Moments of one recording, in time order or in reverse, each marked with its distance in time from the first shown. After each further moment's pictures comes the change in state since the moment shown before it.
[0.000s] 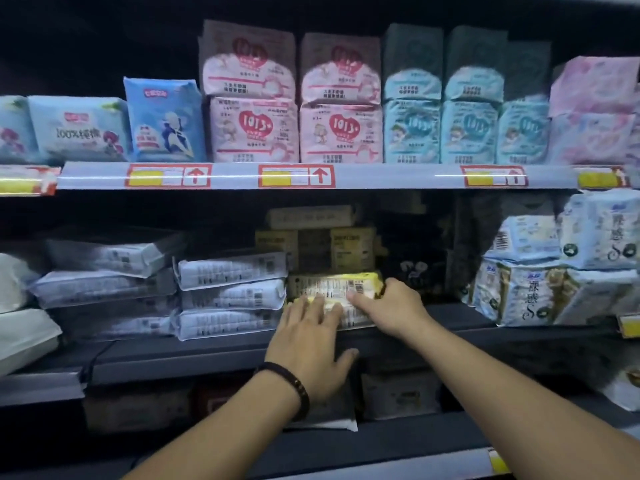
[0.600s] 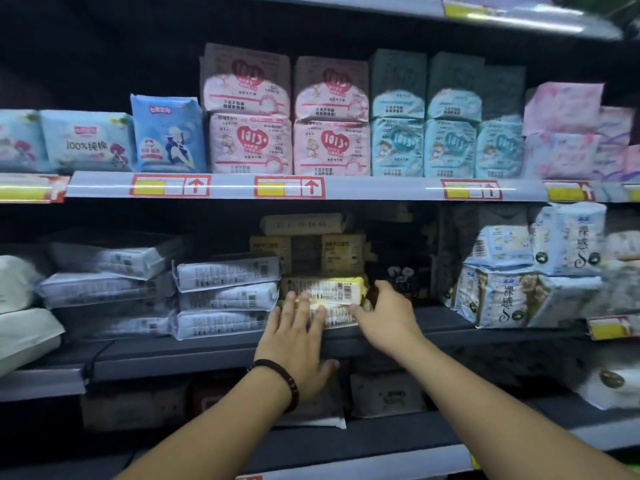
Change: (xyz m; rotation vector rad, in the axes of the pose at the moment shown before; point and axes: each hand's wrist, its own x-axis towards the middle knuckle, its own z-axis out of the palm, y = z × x) left_hand -0.002 -0.003 0.002 0.211 -0.139 -0.008; right_hand -0.035 -0.001 -0.011 0.002 0.074 -0.074
